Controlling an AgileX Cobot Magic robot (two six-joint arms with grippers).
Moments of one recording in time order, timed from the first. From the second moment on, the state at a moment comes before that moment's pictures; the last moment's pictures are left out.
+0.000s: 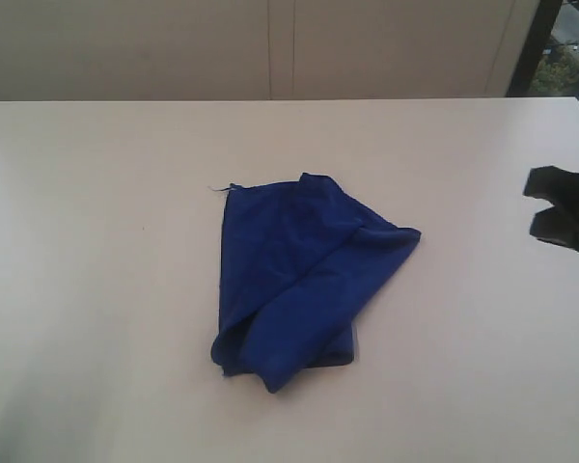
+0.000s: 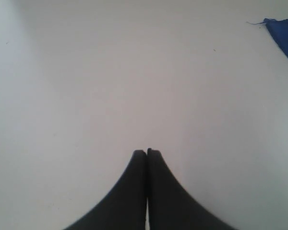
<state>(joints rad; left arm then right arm) 0.00 0.00 0.02 -0.16 0.47 0.16 -0.03 1.09 -0.60 0.71 0.50 -0.29</state>
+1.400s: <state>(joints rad) 0.00 0.00 0.02 -0.16 0.47 0.16 0.19 2.05 -1.17 1.18 0.46 -0.46</state>
